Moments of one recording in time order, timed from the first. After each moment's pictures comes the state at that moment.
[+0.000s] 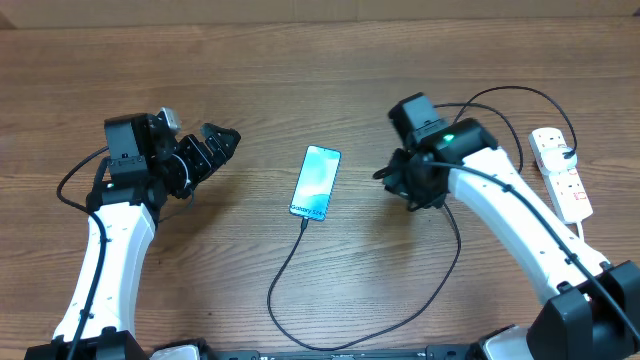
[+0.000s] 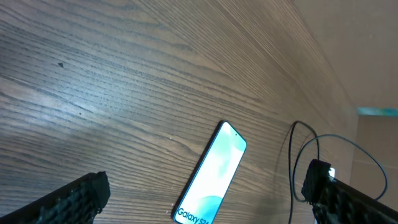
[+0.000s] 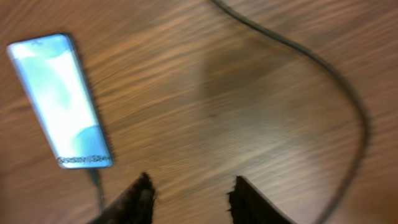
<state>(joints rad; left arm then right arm) 0.14 1.40 0.94 -0.45 0.51 -0.59 0.40 1.62 1.32 -1.13 -0.02 0.85</state>
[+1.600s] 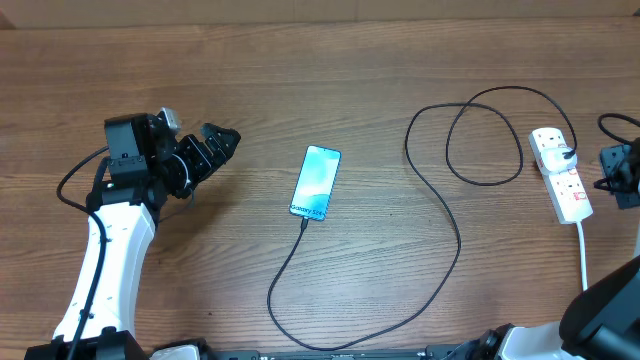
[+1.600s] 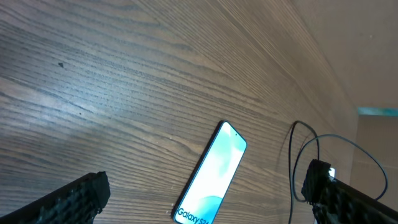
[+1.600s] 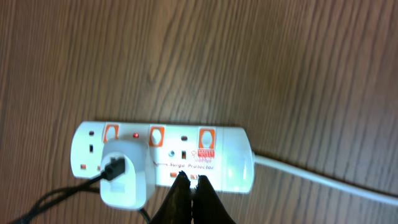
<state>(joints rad) 0.14 1.40 0.94 -0.45 0.51 -0.59 -0.59 1.64 1.32 -0.85 0.18 0.78</state>
